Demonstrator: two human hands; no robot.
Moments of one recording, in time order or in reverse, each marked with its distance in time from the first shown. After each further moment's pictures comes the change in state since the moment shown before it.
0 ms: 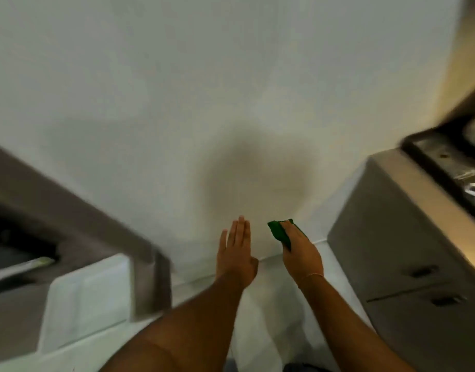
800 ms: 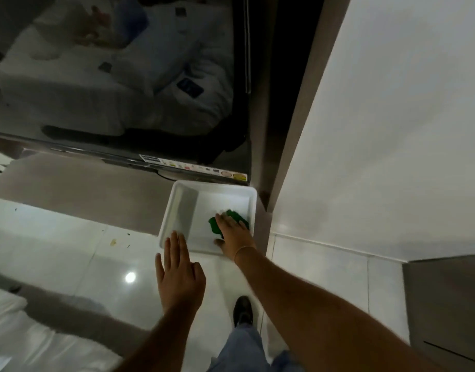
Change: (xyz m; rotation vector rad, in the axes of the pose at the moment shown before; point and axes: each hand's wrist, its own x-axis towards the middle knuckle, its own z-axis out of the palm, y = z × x) left_hand -0.274 -0.405 0.086 -0.373 0.260 -0.799; right_hand -0.097 -0.314 0.434 -0.495 -0.929 -0.485
